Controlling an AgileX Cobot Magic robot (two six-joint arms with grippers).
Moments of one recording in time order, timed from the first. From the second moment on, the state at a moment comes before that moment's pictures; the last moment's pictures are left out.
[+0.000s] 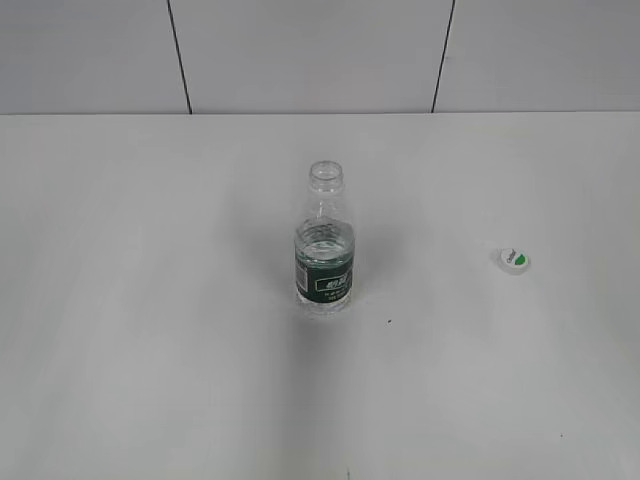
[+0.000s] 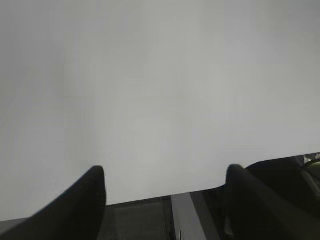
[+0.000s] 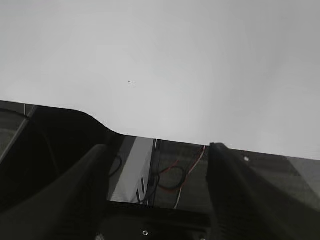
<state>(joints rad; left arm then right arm) -0.27 1.09 -0.80 0.07 1.12 -0.20 0.12 1.22 -0.90 0.13 1.22 -0.17</state>
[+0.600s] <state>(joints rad) -0.27 0.29 -0.55 0.07 1.10 -0.14 0.12 0.50 -0.69 0.13 1.11 -0.17</state>
